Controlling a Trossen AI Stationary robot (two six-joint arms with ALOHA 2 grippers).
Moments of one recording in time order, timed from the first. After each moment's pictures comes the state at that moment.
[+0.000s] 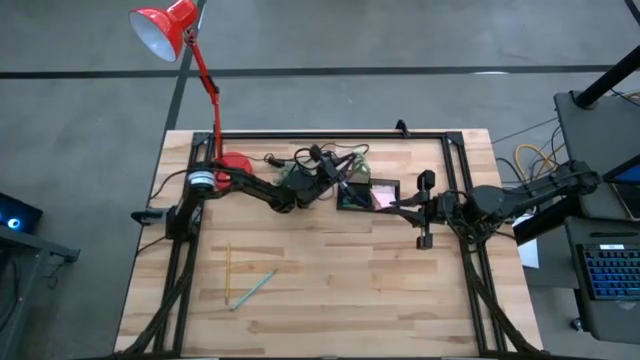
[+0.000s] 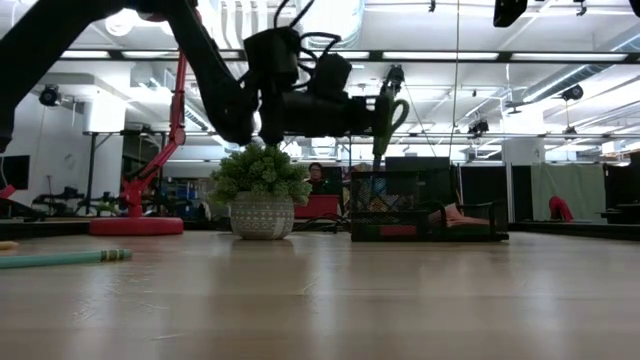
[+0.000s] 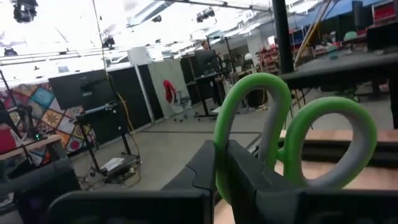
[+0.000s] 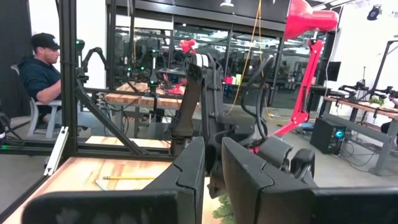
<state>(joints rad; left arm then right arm) 0.16 2.08 1.09 1.26 -0.52 0.35 0.32 0.73 0.45 0.42 0.39 -0.17</state>
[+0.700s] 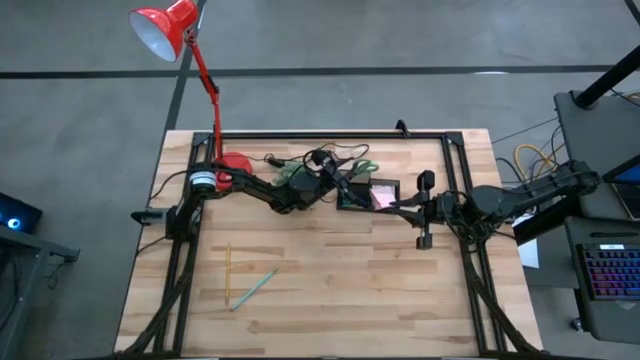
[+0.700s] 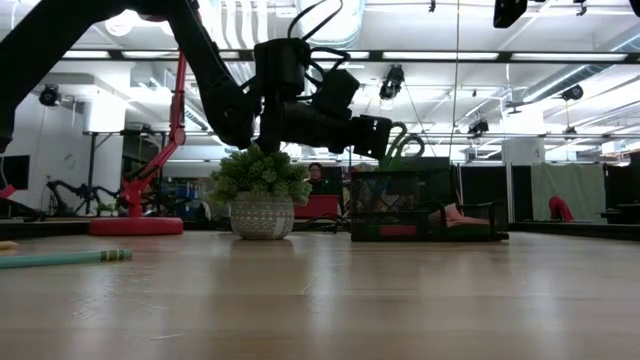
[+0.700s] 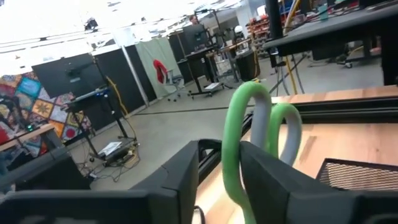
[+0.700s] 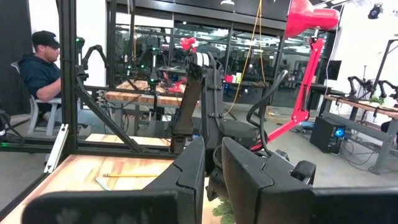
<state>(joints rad) 0.16 2.09 1.09 1.14 -0.51 0.35 0.32 0.73 0.45 0.41 0.39 -0.17</state>
